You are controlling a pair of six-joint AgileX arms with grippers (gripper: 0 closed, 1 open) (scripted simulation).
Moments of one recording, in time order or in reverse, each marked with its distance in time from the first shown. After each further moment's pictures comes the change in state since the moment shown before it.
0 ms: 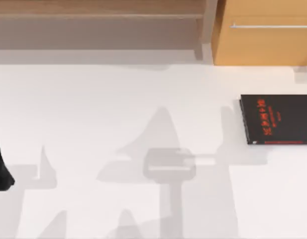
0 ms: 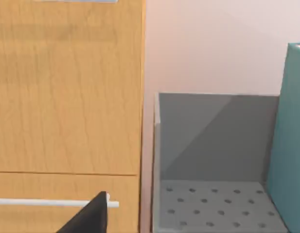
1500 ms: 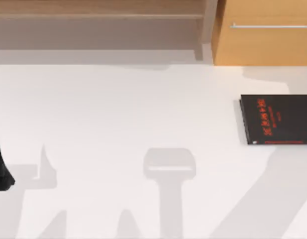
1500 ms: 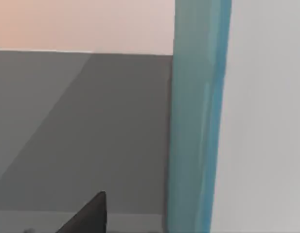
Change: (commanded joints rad) left arm 0.000 0.000 0.000 0.000 0.000 0.000; right arm -0.148 0.830 0.645 0.165 -0.139 -0.006
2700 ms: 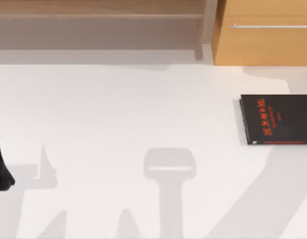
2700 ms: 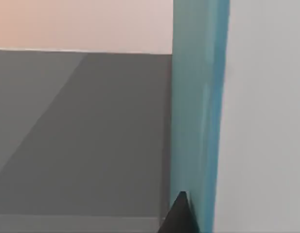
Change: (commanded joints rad) left arm 0.000 0.000 0.000 0.000 0.000 0.000; right arm 0.003 0.019 0.028 -0.011 0.005 0.000
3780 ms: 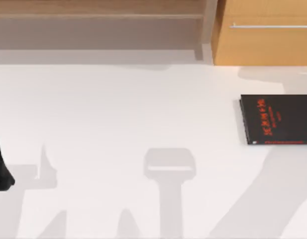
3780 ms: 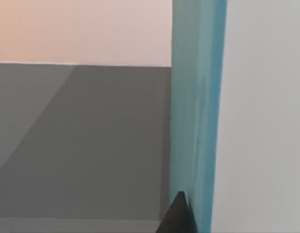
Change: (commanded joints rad) left arm 0.000 0.000 0.000 0.000 0.000 0.000; right arm -0.008 -0.043 -0.025 -0.015 -0.010 0.003
